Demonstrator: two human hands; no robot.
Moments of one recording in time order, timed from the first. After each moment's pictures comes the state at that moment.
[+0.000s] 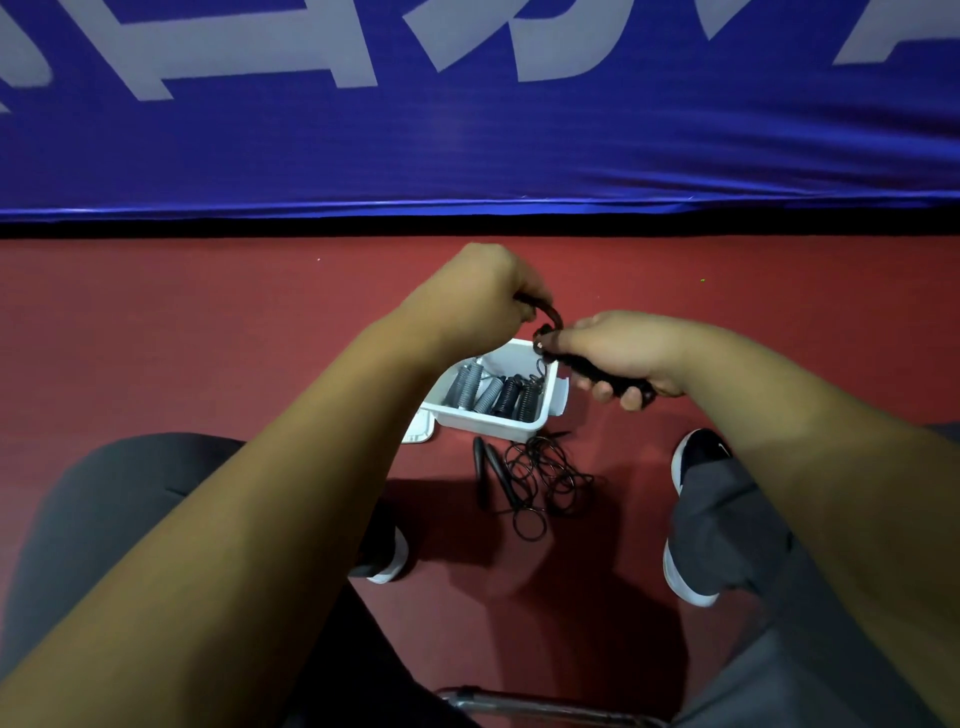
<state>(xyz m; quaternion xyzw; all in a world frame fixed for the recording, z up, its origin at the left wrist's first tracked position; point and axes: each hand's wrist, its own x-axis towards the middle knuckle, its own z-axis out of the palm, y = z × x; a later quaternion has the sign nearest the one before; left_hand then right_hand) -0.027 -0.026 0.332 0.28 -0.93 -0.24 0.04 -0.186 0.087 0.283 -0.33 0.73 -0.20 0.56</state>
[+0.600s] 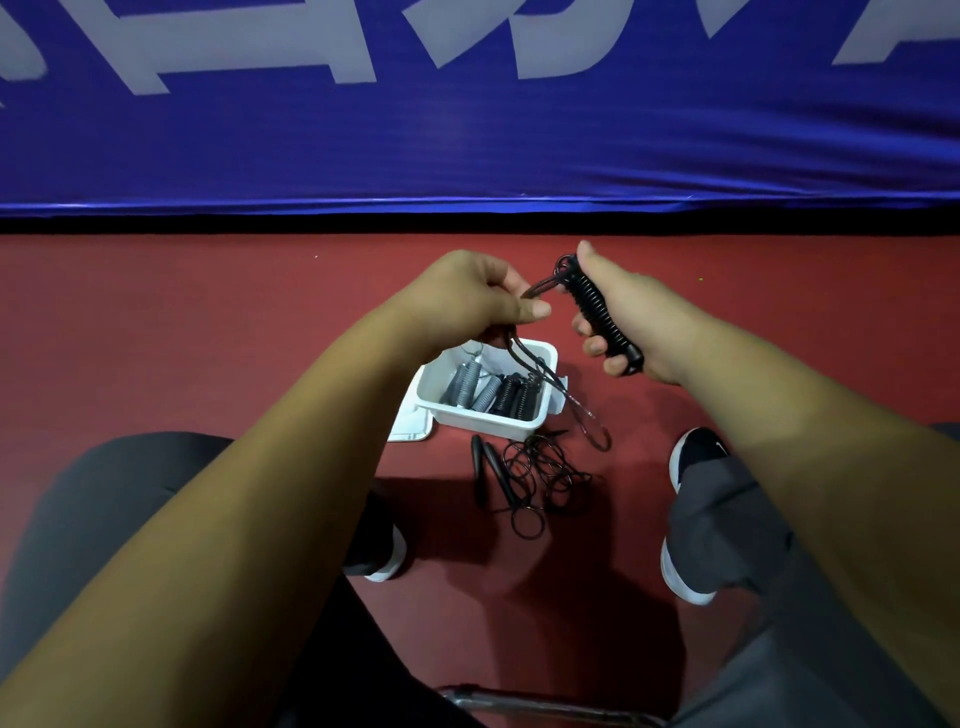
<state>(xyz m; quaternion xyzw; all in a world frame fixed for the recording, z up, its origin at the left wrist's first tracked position) -0.013 -0.033 0.319 0.37 -0.74 -0.55 0.07 -0.188 0.082 0.296 -0.21 0.68 -0.45 0.53</state>
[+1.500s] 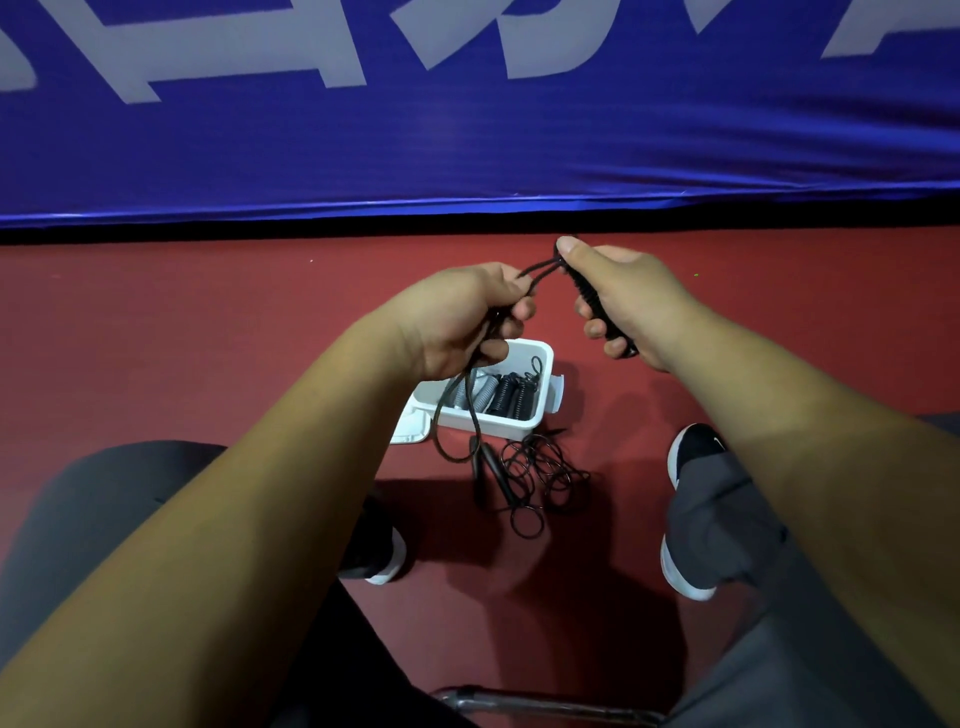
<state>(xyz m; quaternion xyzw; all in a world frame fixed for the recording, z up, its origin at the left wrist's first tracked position) -0.021 -0.019 0.317 0.34 -0.55 -0.76 0.06 -0.190 0.082 0.302 -0.25 0.70 -0.50 0.45</state>
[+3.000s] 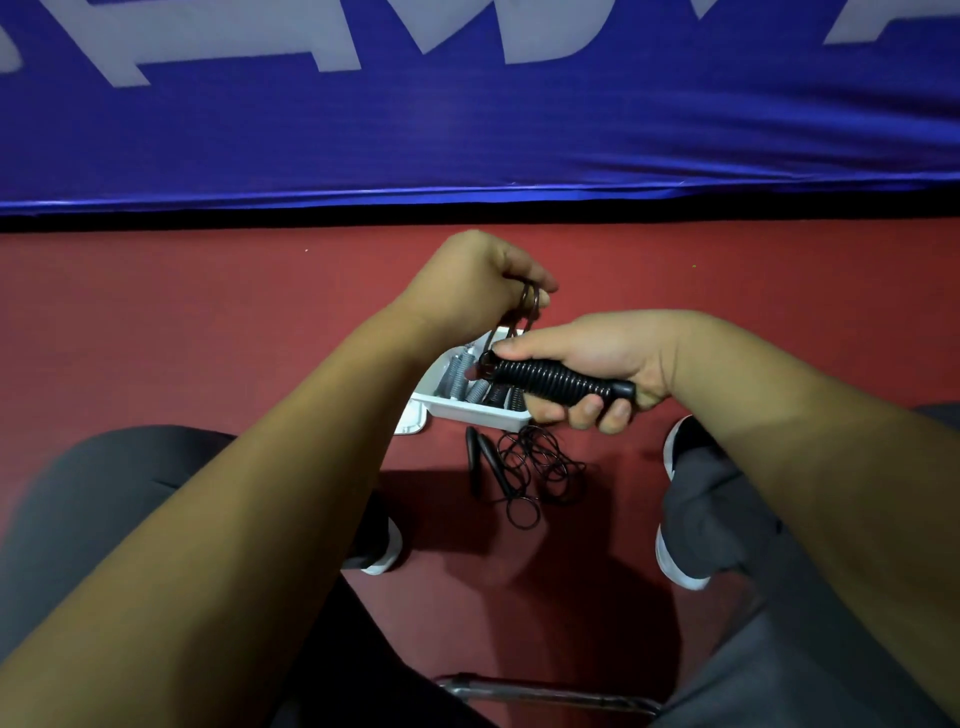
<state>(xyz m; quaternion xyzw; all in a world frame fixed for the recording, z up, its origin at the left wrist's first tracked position) -0.029 -0.015 0.325 0.33 -0.82 -0.45 0.11 -0.159 0.102 0.310 -0.31 0.56 -0.12 0.76</state>
